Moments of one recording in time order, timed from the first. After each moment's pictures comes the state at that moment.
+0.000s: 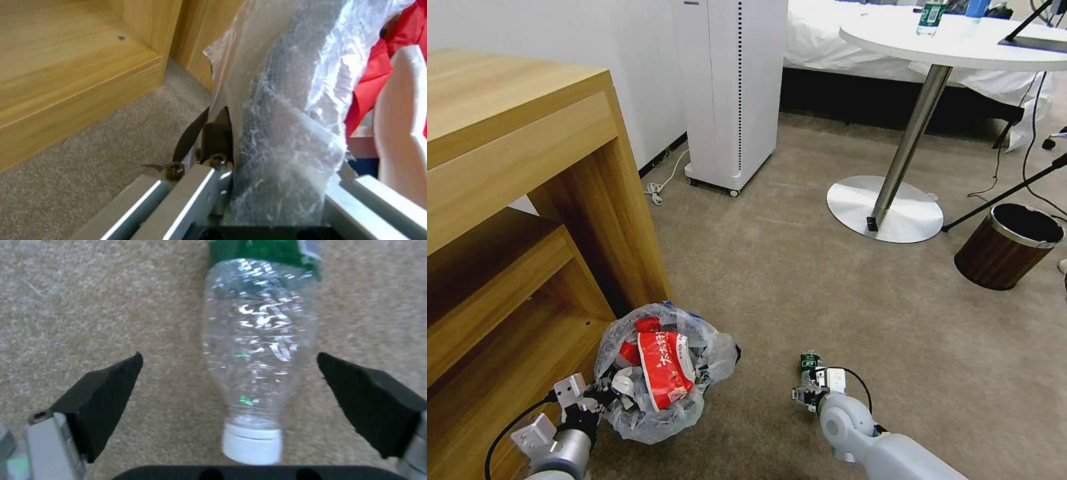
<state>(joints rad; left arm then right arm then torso) 1.74 -1.41 -0.73 -2.12 -0.67 0.30 -0.15 -0.98 1.07 -0.29 1.48 1.06 -0.39 0.71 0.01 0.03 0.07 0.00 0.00</state>
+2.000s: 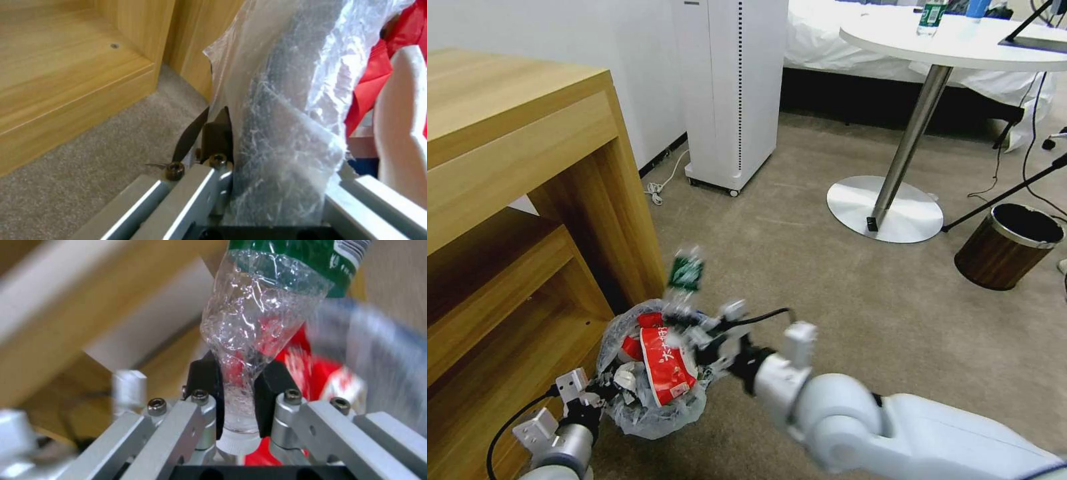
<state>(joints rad) 1.73 -1.41 -0.72 -2.16 -0.66 0.32 -0.17 -0.49 0.98 -0.78 2.15 1.29 -0.13 0.57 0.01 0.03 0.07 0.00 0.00</state>
